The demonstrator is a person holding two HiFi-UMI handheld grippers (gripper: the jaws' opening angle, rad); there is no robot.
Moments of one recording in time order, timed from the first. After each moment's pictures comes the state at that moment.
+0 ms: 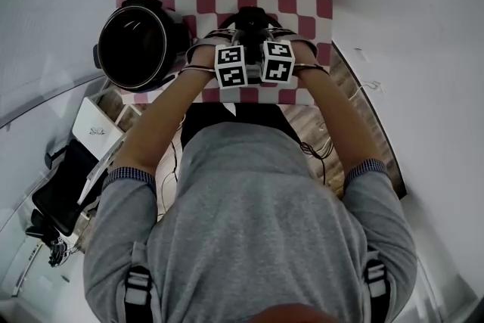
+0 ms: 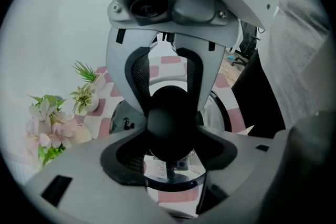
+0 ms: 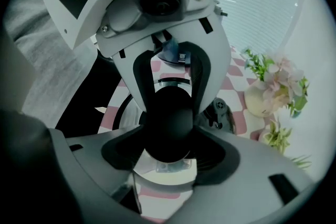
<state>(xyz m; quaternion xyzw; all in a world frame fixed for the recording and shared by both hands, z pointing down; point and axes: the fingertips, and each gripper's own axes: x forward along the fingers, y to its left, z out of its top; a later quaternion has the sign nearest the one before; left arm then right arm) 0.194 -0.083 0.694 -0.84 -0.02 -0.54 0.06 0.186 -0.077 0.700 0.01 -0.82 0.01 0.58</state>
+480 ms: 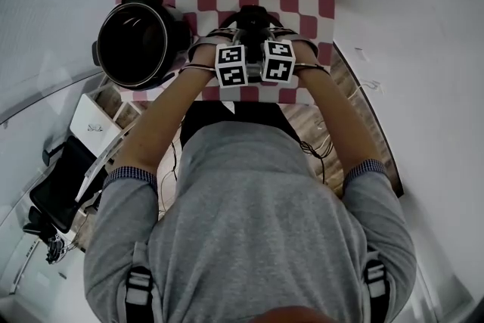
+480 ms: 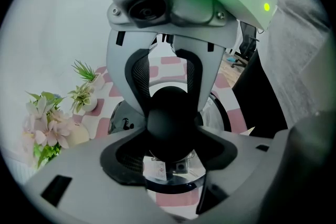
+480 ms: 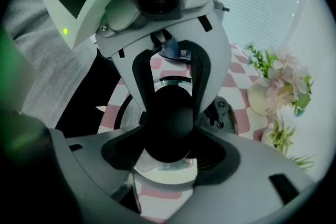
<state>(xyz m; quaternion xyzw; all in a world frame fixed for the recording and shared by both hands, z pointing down) 0.195 -0.081 0.702 -0.85 -0.02 -0.53 0.06 0.187 -0.076 0.709 0.01 -0.81 0.01 0.58</state>
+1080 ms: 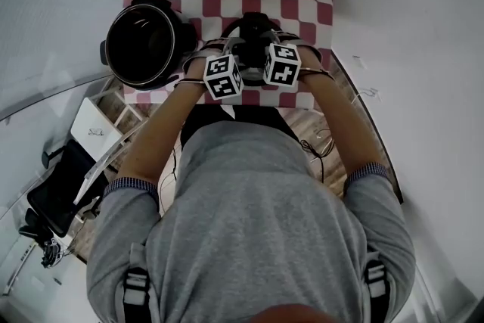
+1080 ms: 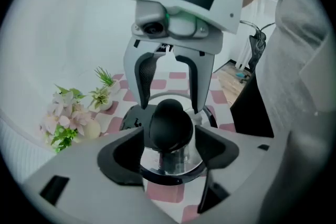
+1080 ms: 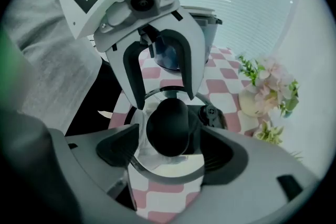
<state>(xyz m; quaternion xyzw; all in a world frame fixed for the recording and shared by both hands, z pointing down) 0.179 -0.074 0.660 -0.88 0.05 -0.47 0.03 0.188 -0.076 0.681 0.02 -0.82 0.02 0.57</state>
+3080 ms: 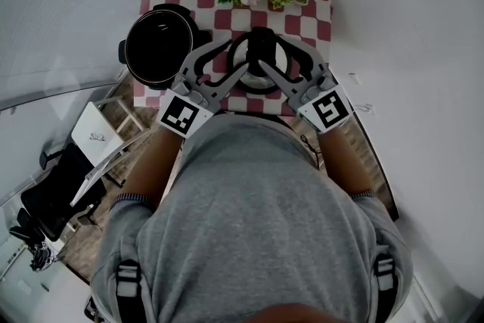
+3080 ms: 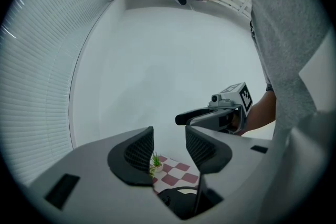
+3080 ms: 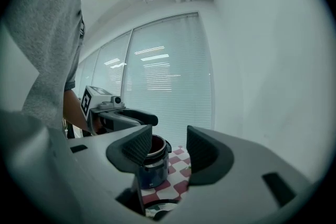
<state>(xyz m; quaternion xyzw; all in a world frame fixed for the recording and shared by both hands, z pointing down) 0.109 -0.088 0.356 -0.95 0.30 0.02 0.01 0.155 -0.088 0.379 0.30 -0.95 0.00 0.06</state>
